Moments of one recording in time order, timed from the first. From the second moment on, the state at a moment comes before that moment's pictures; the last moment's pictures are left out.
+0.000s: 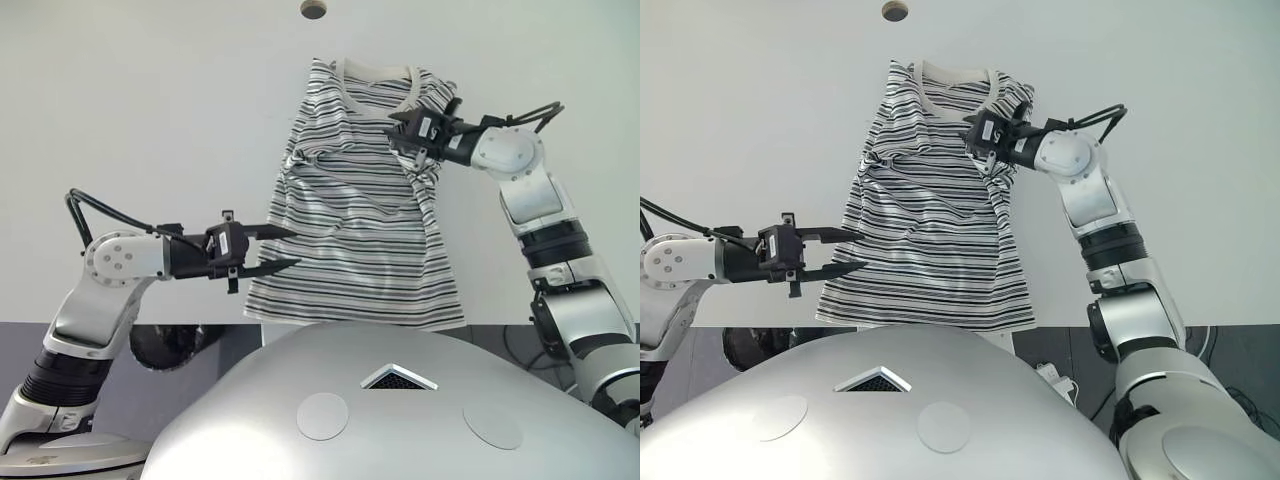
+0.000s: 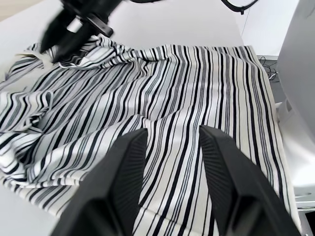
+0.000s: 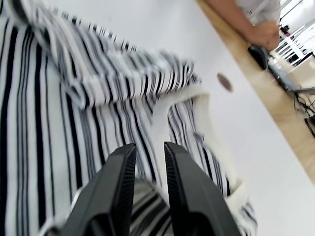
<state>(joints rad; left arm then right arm) 0.38 0.82 -0.12 -0.44 -0.38 0.03 -1.10 -0.35 -0.45 0.33 0.28 -0.17 -0.10 0.75</state>
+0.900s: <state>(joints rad) 0.35 0.75 -0.11 -0.41 -0.35 -0.01 -1.07 -0.16 -0.60 0.20 0.32 -0.20 -0.24 0.72</state>
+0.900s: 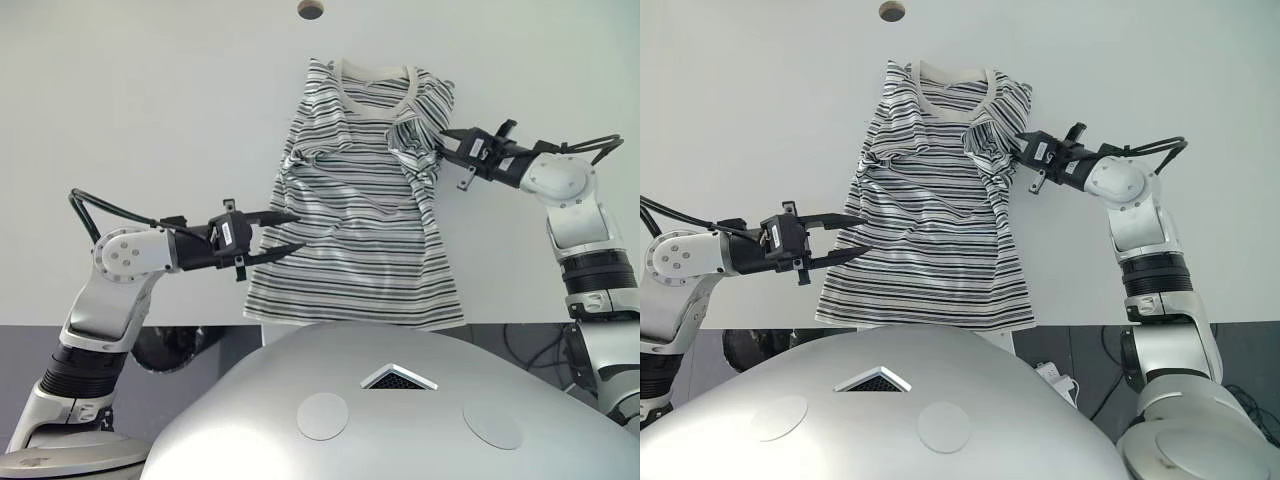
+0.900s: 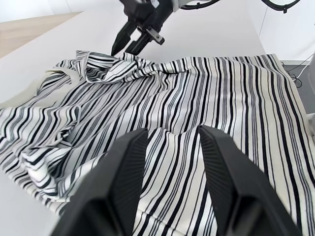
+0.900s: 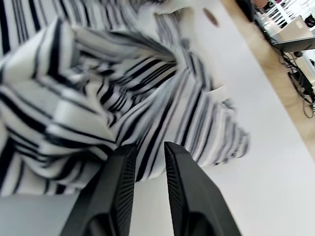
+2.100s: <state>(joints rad) 0.41 0.80 0.09 -0.34 -0.34 -0.09 -1.07 0.23 -0.79 -0.18 -0.10 0.43 -0.02 1.08</state>
